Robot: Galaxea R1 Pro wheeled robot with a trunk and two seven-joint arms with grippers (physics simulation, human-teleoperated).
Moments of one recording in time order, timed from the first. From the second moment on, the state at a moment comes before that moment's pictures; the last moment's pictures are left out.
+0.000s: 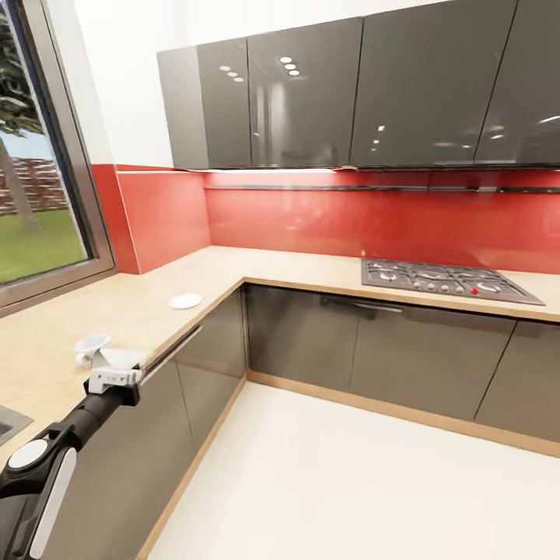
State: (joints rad) left arm -0.25 0.16 0.26 -1.56 0.03 0.25 -0.38; right arm -0.07 -0.05 0.00 -0.26 0.00 -0.22 0.00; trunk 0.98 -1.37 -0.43
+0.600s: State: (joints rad) left arm -0.25 0.16 0.26 -1.56 0.03 0.25 -0.38; right arm -0.07 -0.05 0.00 -0.26 0.00 -0.22 0.00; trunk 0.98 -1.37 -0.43
